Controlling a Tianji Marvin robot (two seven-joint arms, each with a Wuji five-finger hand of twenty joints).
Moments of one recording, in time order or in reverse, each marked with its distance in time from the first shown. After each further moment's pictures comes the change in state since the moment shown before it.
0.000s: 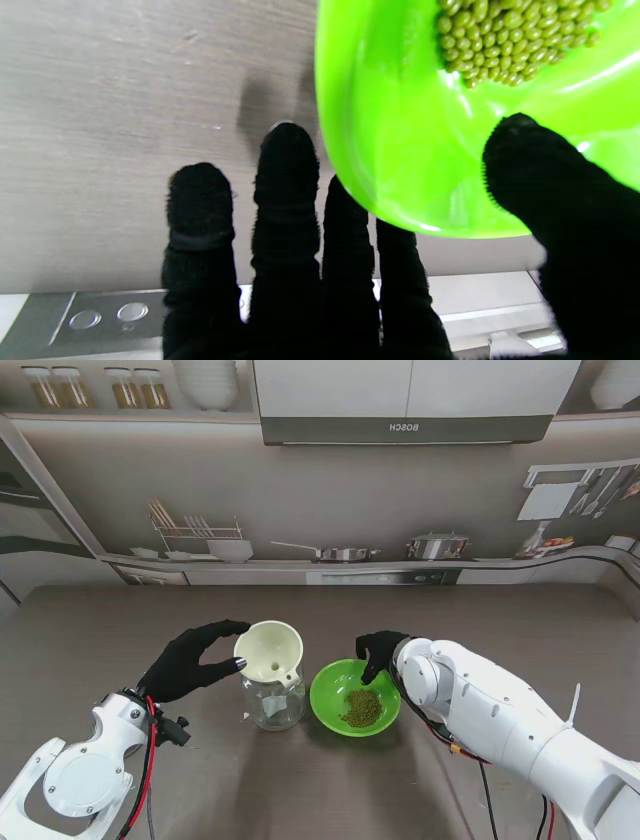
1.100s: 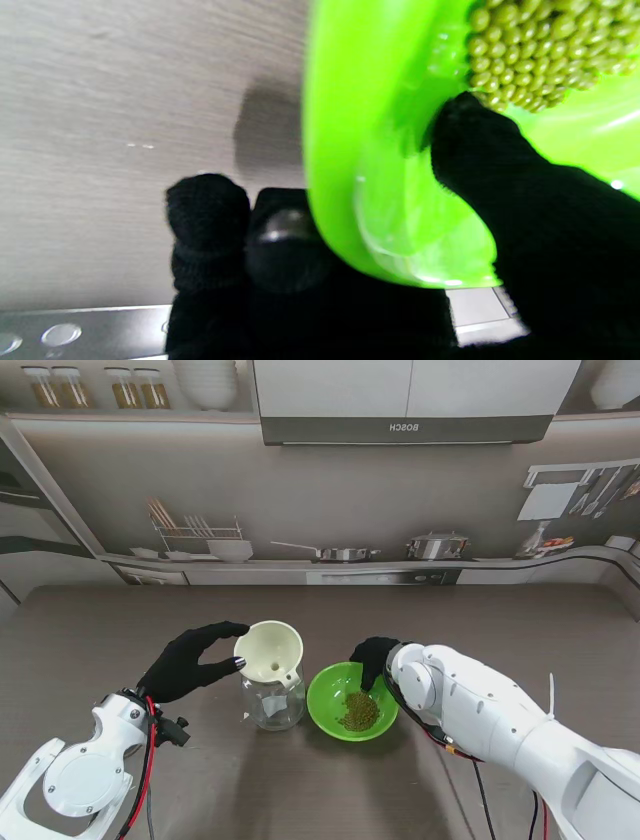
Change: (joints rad) left arm 0.002 0.000 -0.001 0.001 -0.009 0.010 -0.001; right arm 0.051 -0.063 -0.095 0.163 0.032 -0.153 -0.080; left_hand 0.000 0.018 -0.025 0.000 0.027 0.001 0.003 0.005 0.011 0.009 0.002 0.002 0.001 0.013 0.000 0.000 0.010 0.001 0.000 0.002; right_hand 0.171 -0.127 0.115 -0.210 0.517 -0.103 0.278 -0.214 0.627 -0.067 -0.099 0.072 0.238 -0.062 0.436 0.182 0.287 -0.161 0.164 -0.051
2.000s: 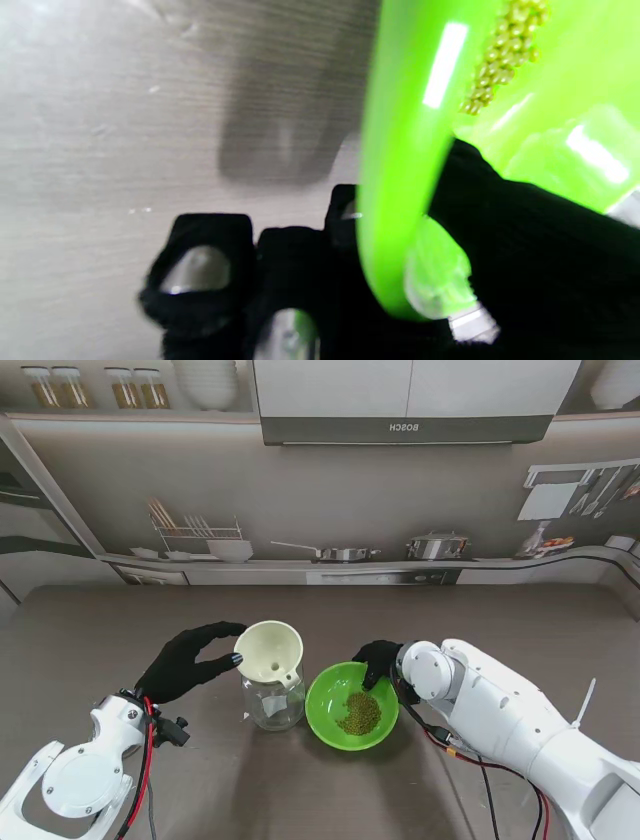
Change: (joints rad) left arm 0.010 -0.004 -0.003 -0.007 -0.048 0.022 0.011; right arm -0.058 0.050 0.146 -0.098 0.150 0.006 0.171; left_hand 0.000 0.028 -0.036 0.000 0.013 0.009 0.003 0.002 0.000 0.019 0.000 0.000 0.001 0.013 0.000 0.000 0.000 0.009 0.000 0.008; right_hand 0.046 0.125 0.086 -0.075 -0.086 0.050 0.068 0.042 0.002 0.004 0.328 0.075 0.008 -0.040 0.328 0.244 0.147 -0.028 0.263 0.166
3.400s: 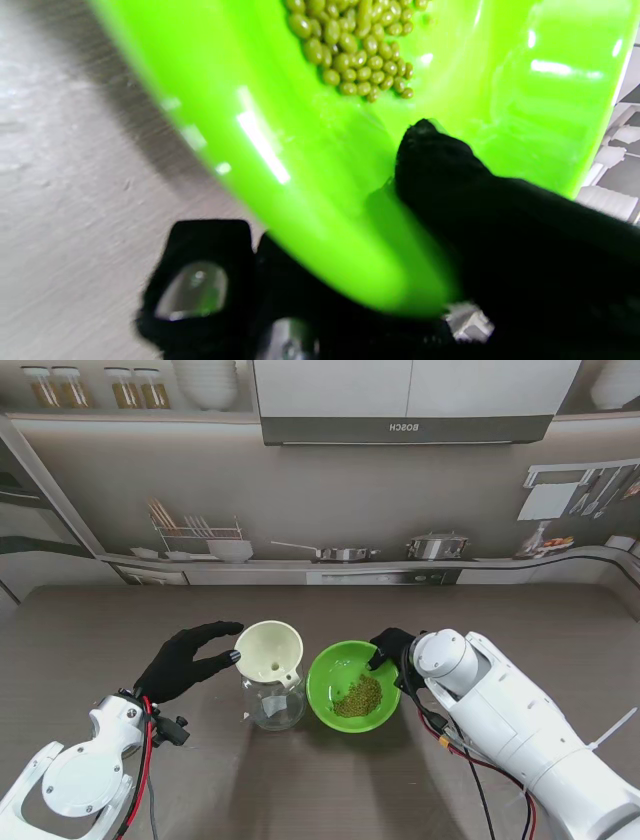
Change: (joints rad) left arm 0.002 -0.005 -0.002 -0.005 -0.020 0.026 0.004; right arm -0.132 -0.007 0.296 -0.170 0.239 0.376 0.024; left_hand 0.011 0.017 -0.031 0.007 0.000 0.005 0.000 0.000 0.000 0.009 0.000 0.000 0.000 0.001 0.000 0.000 0.000 0.002 0.000 0.001; right_hand 0.036 -0.015 -0.005 -0.002 0.024 0.069 -0.071 0.058 0.000 -0.010 0.072 0.032 0.000 -0.009 0.022 0.064 0.013 0.006 0.051 0.013
